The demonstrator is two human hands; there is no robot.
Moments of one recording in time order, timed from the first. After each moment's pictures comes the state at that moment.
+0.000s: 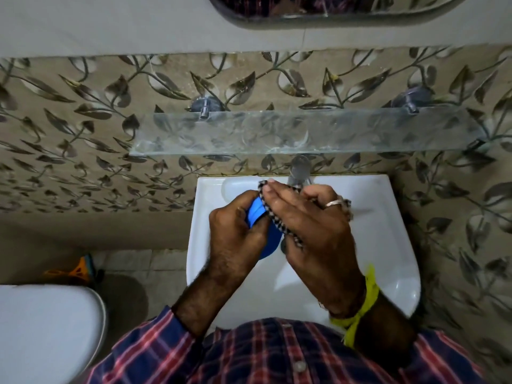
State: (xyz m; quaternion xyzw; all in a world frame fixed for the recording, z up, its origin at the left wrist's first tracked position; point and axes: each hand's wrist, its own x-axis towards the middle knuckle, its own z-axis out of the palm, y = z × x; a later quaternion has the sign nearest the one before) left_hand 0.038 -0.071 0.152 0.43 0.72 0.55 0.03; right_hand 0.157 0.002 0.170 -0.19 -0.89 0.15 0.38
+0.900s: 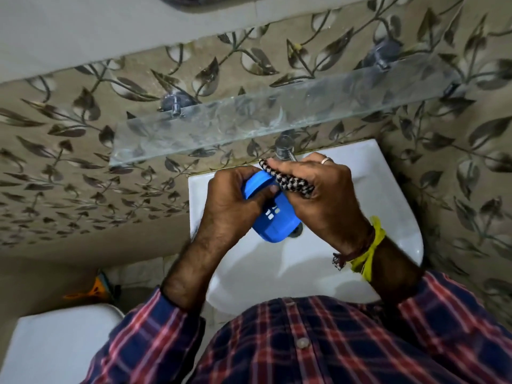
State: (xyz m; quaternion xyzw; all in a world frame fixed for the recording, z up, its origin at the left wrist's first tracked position) left_hand 0.025 -0.052 0.173 0.42 0.72 0.47 0.28; right_hand 0.162 0.034 0.166 -0.24 -0.83 0.28 0.42
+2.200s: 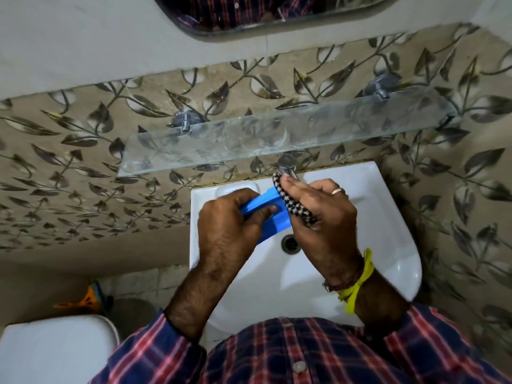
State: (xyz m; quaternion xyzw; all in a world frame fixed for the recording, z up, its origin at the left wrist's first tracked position) left_hand 0.035 -0.064 0.177 0.42 0.82 0.38 0.07; right_hand 0.165 0.022 0.153 -0.24 -0.82 0.18 0.48
